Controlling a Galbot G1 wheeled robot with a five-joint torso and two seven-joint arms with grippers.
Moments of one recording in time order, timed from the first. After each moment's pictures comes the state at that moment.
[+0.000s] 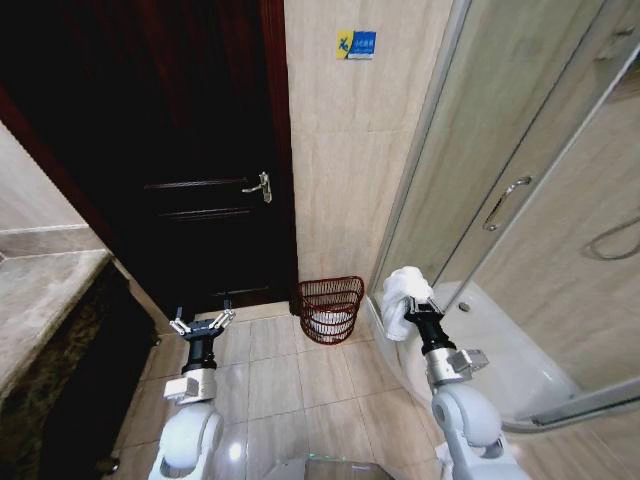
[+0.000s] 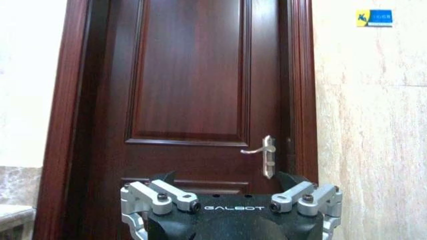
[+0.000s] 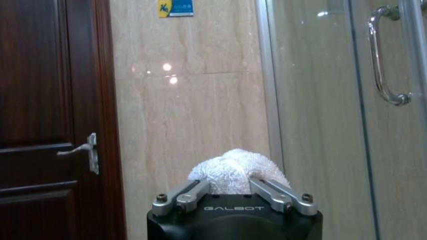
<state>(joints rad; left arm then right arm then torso) 1.64 -1.47 -0.63 -2.13 -0.12 -0.29 -0.18 -1.50 1.40 0.57 2.18 0.27 0.00 -0.02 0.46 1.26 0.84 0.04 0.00</state>
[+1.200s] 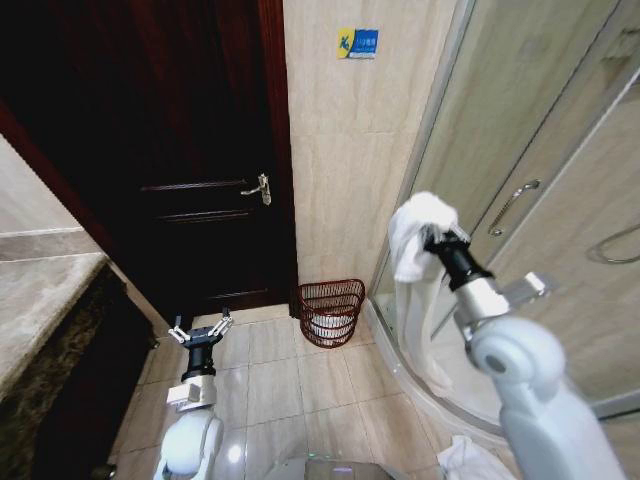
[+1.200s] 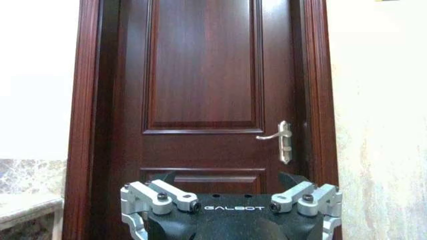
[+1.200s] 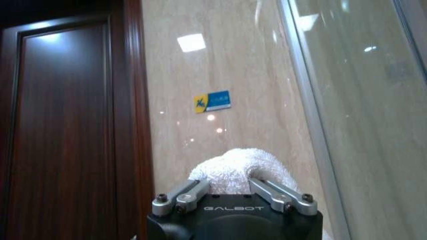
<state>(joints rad) 1.66 -1.52 -0.66 -2.08 -0.06 -0.32 -0.20 -0.96 0.97 0.56 2.31 0.87 -0.30 0.22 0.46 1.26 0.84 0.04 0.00</state>
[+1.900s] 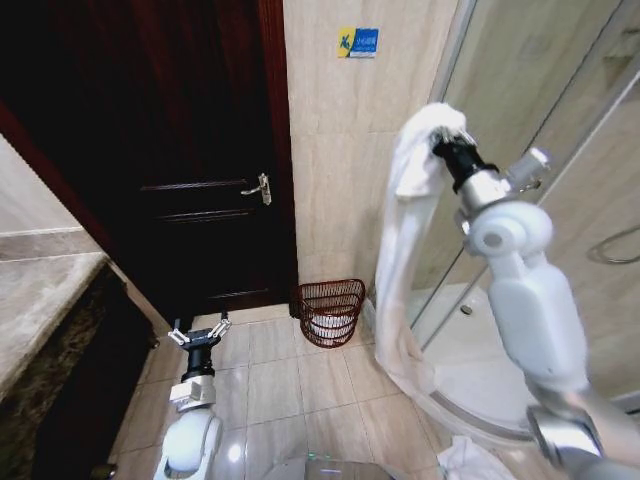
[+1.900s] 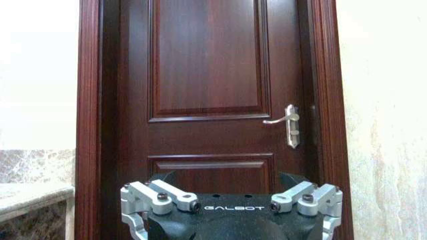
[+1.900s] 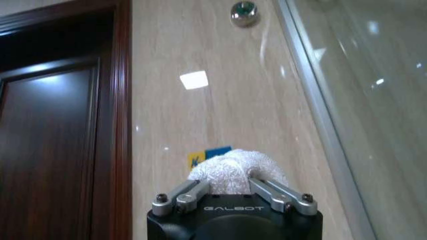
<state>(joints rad) 1.64 -1.52 -0.67 -2.02 -0.05 -0.32 -0.21 -0.29 1.00 0.31 1.90 0.95 -0.32 0.24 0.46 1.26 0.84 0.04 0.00</state>
